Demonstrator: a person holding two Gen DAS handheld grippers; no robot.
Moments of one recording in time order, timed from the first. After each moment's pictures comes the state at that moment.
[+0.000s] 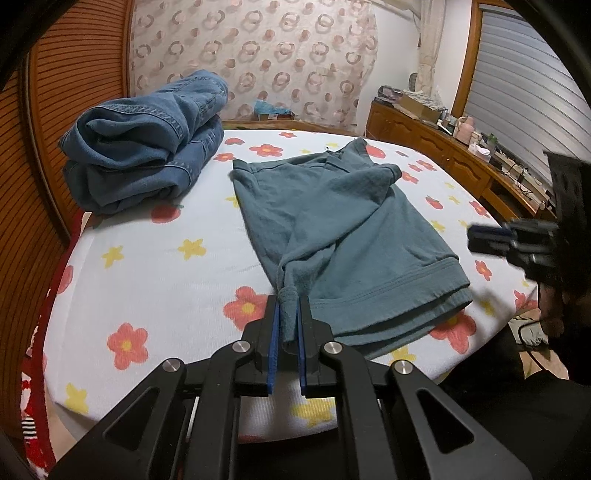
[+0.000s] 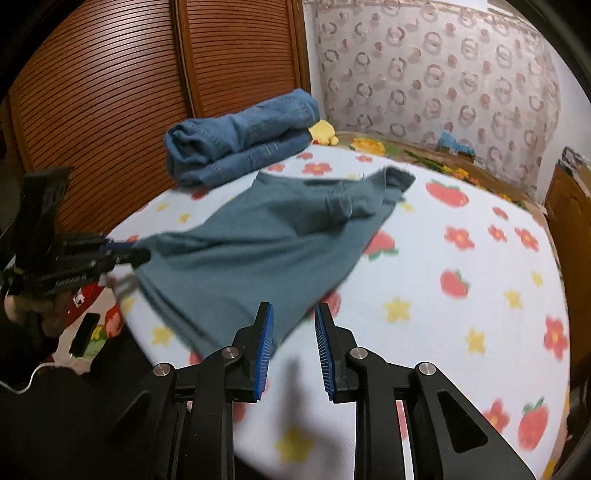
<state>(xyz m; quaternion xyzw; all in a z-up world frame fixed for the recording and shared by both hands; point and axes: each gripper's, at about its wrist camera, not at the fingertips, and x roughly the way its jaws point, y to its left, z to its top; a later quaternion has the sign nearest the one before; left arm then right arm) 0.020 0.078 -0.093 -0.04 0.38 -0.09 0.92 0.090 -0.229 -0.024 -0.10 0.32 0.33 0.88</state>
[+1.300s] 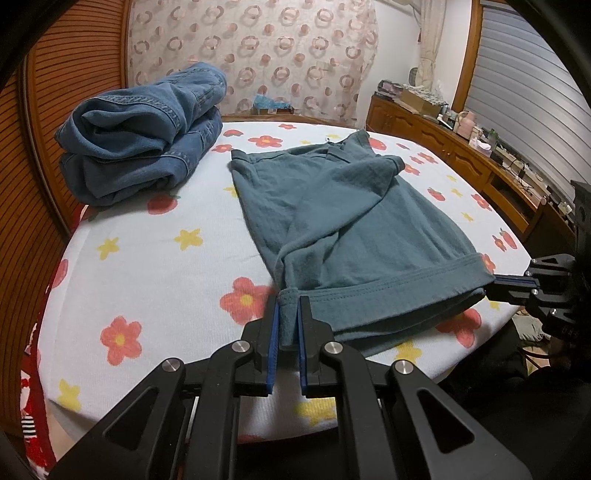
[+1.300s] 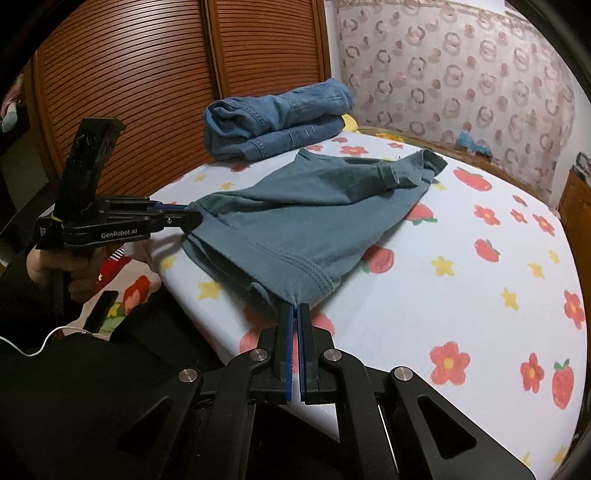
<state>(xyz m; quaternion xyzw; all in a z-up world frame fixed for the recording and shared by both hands) 0.023 0.076 -0.101 -0.04 0.39 -0.09 0.92 0.042 -0.225 -0.039 -0.11 0.33 0.35 0.87</state>
